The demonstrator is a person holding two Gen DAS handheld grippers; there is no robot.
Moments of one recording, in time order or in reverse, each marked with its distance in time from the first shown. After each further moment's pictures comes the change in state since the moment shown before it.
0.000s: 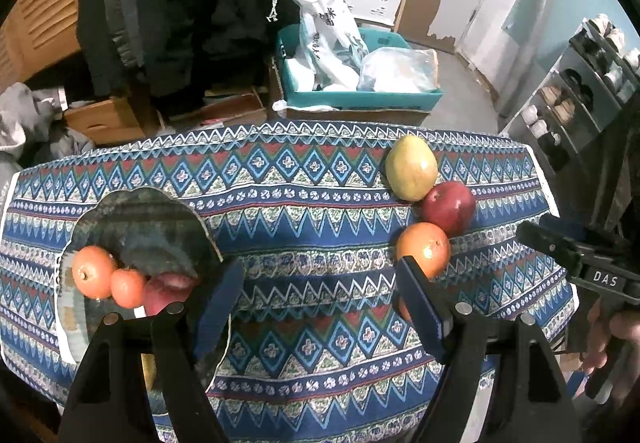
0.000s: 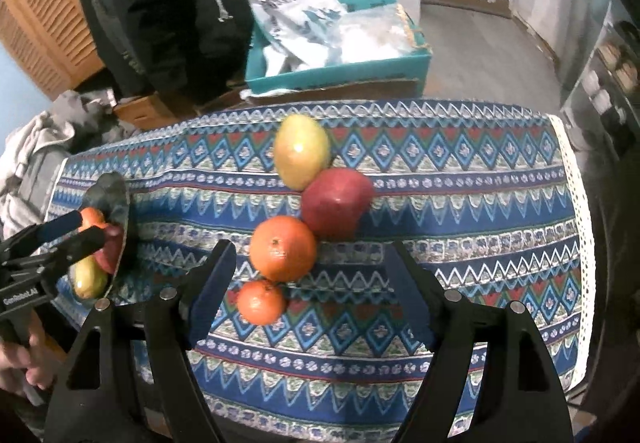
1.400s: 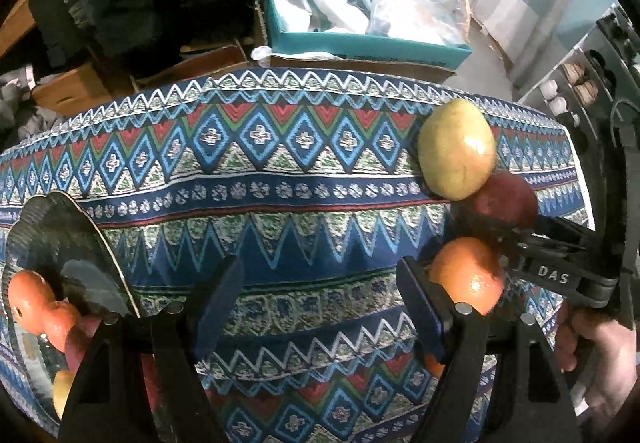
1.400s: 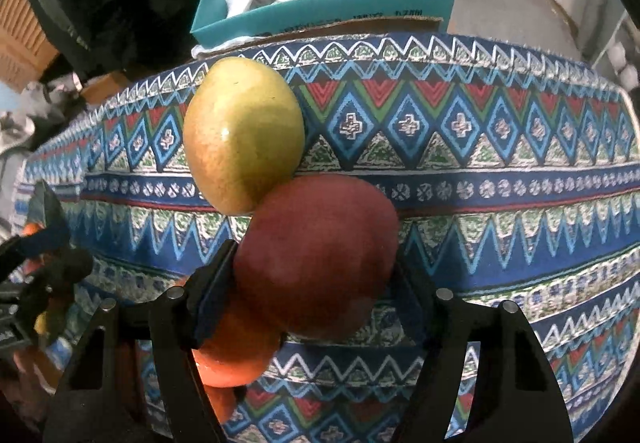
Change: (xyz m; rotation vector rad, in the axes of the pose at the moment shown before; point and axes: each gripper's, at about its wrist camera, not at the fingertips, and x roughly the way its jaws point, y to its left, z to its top) left arm 0.114 -0.003 0.022 -0.007 0.169 -0.021; right arm 0.134 -0.019 0.027 0.013 0.125 -0.008
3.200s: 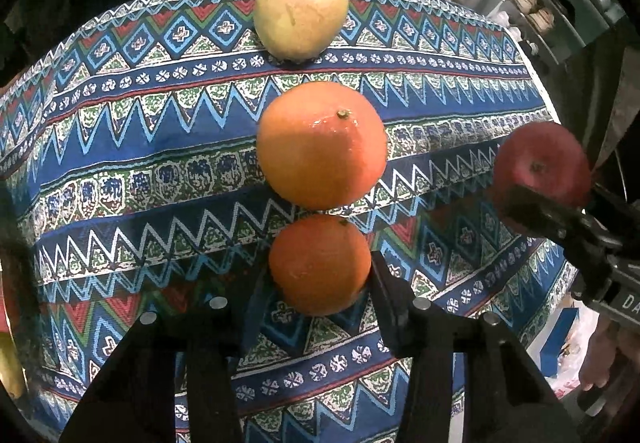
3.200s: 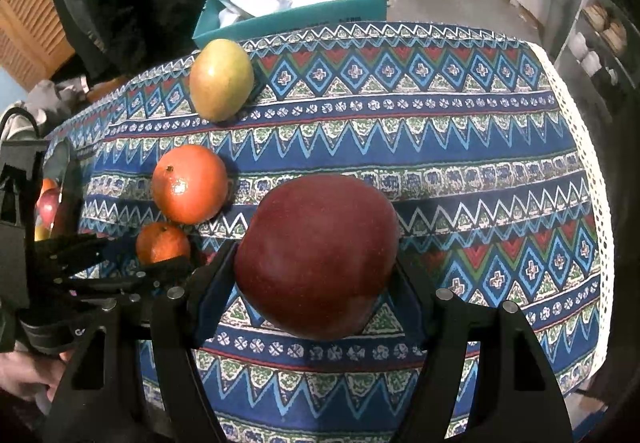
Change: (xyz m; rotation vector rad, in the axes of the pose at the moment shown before) left arm 0.041 -0.112 -0.074 0.140 0.119 -0.098; right arm -0.087 -0.043 -0.095 0.012 -0.086 -0.023
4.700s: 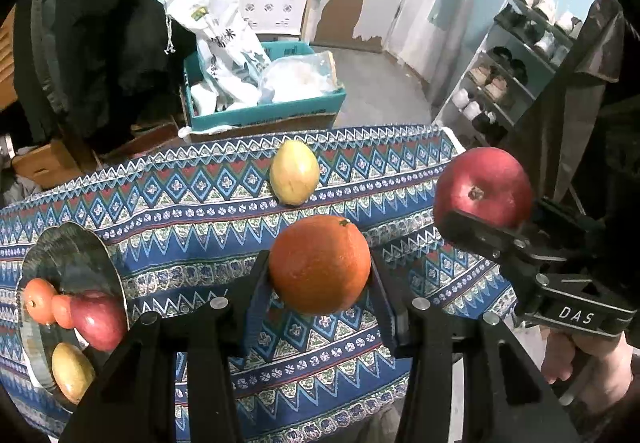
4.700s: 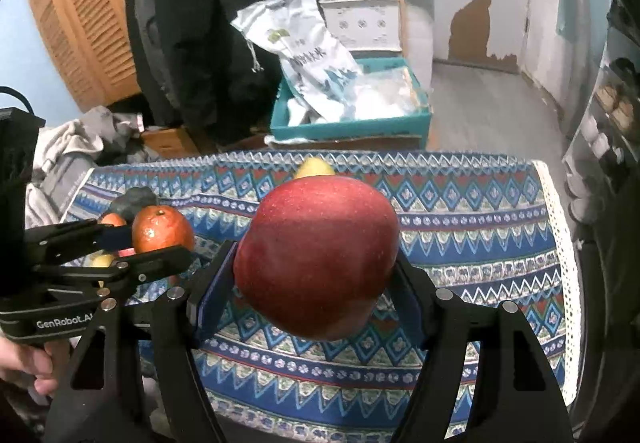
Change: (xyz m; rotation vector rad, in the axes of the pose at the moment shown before) left arm -0.169 0.008 -0.005 0.051 -0.339 -0.028; right arm -0.104 0.062 0.028 -0.135 -0.270 0.090
